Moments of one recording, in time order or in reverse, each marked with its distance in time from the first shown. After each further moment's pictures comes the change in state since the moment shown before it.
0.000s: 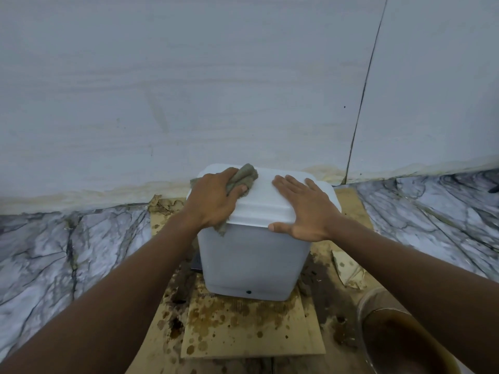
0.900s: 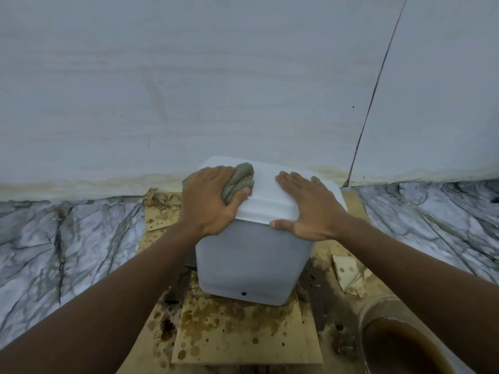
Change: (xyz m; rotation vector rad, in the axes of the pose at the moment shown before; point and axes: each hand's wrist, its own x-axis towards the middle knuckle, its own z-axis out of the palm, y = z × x) left_hand -0.009 -0.013 0.015 0.090 0.271 0.085; right_hand 0.015 -0.002 -0.006 -0.010 -0.022 0.046
